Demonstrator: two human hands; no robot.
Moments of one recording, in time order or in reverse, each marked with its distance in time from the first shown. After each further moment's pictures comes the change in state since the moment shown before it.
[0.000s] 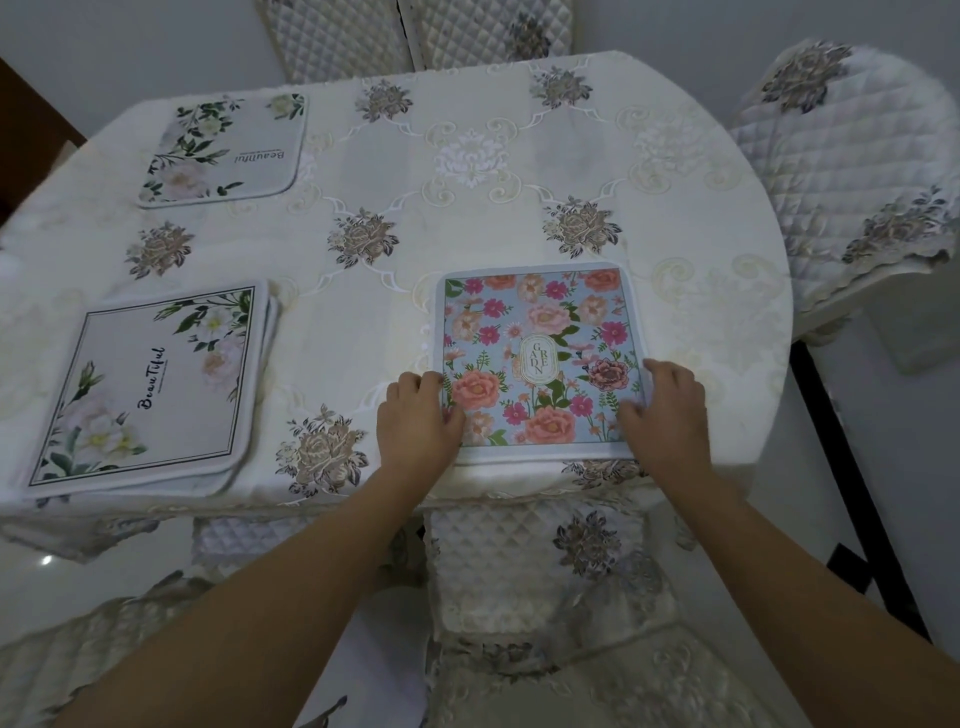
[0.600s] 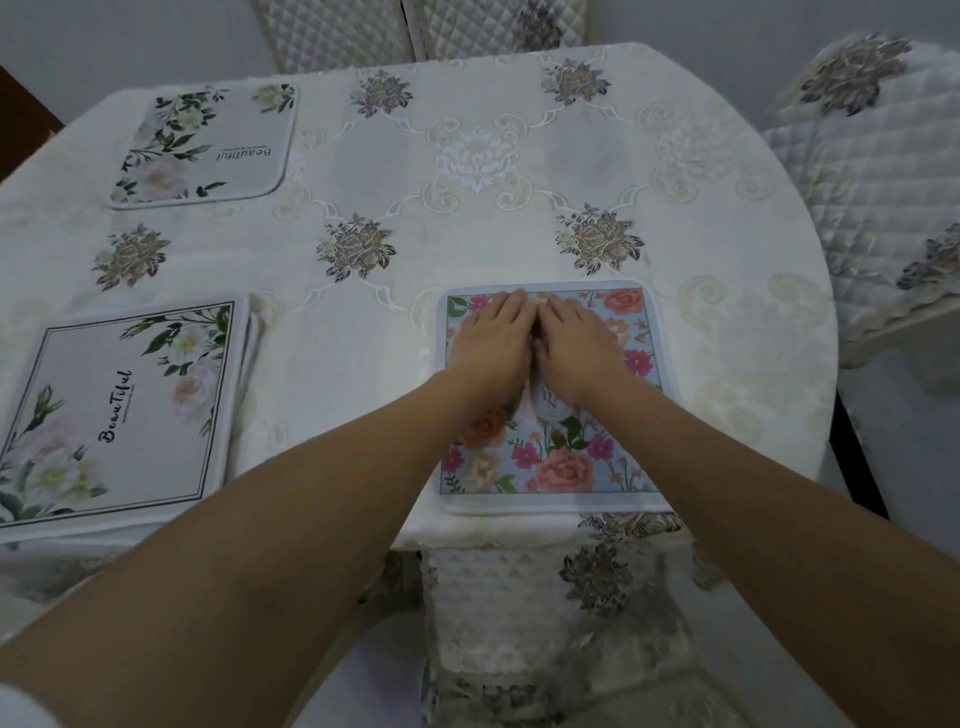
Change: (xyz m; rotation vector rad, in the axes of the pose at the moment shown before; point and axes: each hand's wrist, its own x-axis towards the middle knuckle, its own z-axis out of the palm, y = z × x) left_hand 0.135 0.066 0.019 0.115 -0.233 0.442; right_hand 0.121 -0.097 0.060 -0.295 -0.311 -0.430
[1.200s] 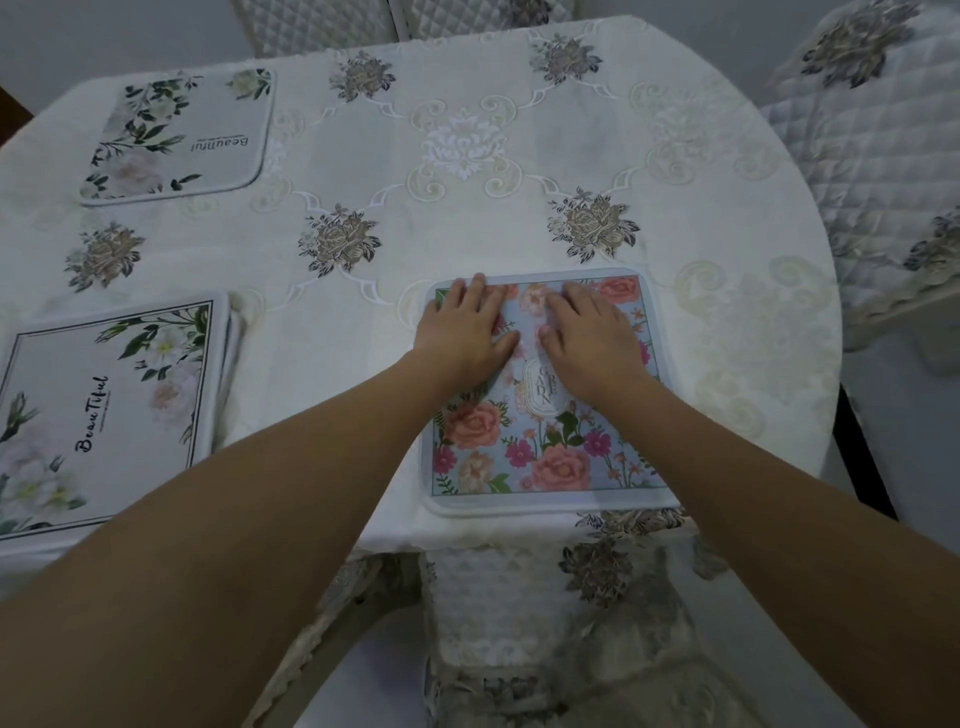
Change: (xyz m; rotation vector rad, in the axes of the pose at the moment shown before) left_hand 0.012 -0.029 0.001 0.107 -0.143 -0.097; right_hand -0.008 0.019 0.003 -0.023 0.139 0.066
